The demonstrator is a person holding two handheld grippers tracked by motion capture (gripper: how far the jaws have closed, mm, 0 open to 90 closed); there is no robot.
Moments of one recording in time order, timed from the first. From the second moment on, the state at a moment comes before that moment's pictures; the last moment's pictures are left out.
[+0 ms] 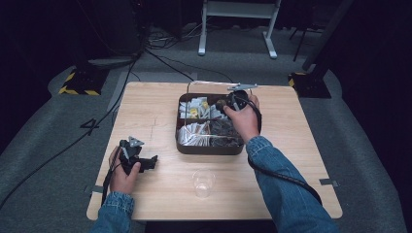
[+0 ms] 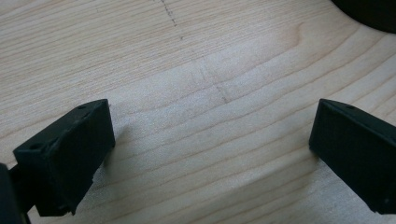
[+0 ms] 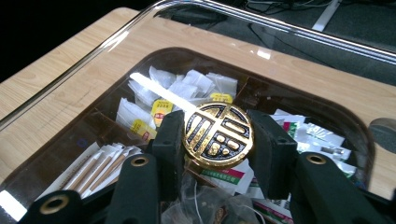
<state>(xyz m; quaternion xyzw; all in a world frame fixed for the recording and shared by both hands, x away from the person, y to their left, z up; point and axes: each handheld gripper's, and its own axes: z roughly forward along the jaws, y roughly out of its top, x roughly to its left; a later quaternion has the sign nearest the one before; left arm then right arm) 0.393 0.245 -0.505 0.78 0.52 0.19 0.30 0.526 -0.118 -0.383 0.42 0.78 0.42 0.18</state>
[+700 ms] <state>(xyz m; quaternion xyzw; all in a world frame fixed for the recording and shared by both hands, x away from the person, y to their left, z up) 0.392 0.245 -0.505 0.78 0.52 0.19 0.30 0.512 -0.195 -0.352 0.44 0.77 0.42 0.20</state>
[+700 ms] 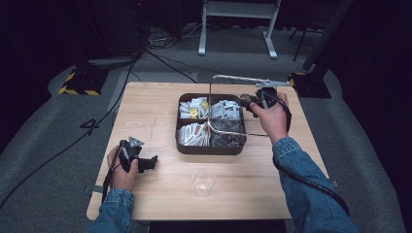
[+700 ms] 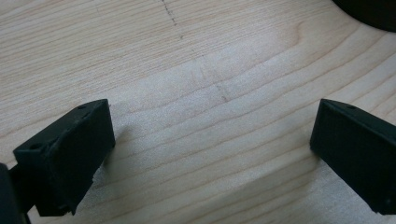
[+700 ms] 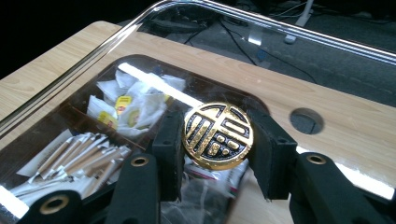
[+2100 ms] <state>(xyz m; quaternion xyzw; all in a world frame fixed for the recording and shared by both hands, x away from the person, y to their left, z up) 0.392 0.245 -0.505 0.78 0.52 0.19 0.30 0.518 -0.338 -0.385 0.49 0.75 0.36 0.26</state>
